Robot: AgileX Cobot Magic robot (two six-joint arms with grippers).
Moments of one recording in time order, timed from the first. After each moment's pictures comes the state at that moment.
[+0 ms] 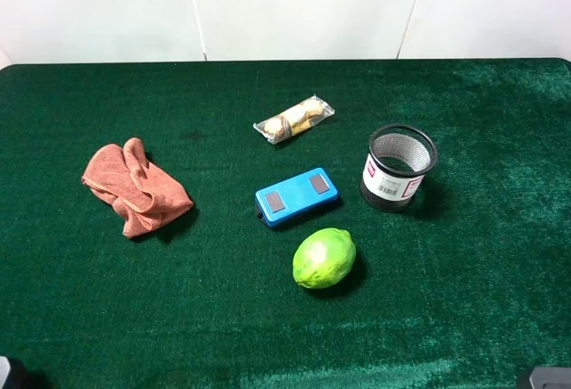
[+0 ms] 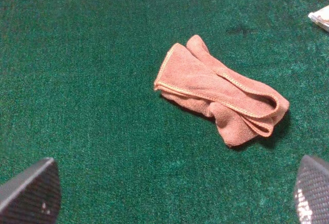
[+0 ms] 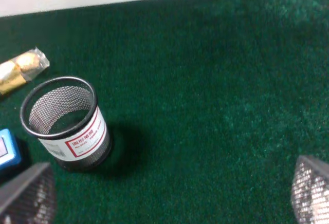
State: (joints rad) left arm -0.06 -0.01 -0.50 0.01 1.06 0.02; right arm 0.05 0.11 -0.53 0.04 1.00 0.03
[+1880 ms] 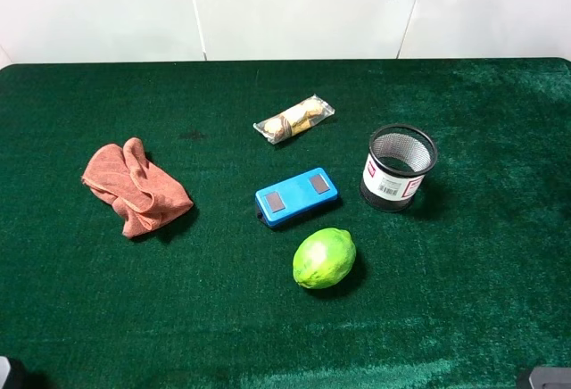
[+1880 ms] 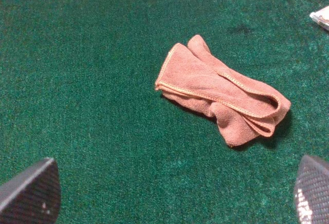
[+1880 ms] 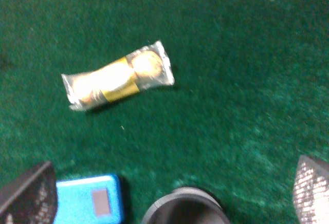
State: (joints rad) left arm -0.06 -0.01 -0.50 0.02 1.06 0.02; right arm 0.39 1.56 -1.43 0.14 0.93 -0.03
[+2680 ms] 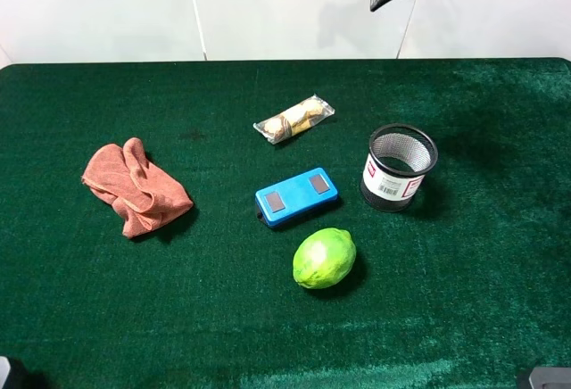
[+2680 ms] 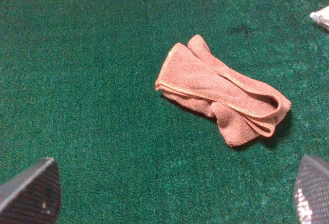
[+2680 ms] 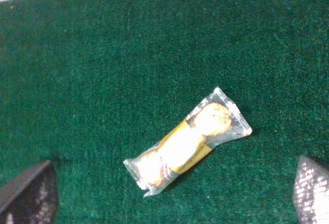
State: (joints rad) left arm -0.06 -0.01 -0.50 0.02 1.06 0.02; right arm 0.49 1.96 -1.80 0.09 0.95 0.46
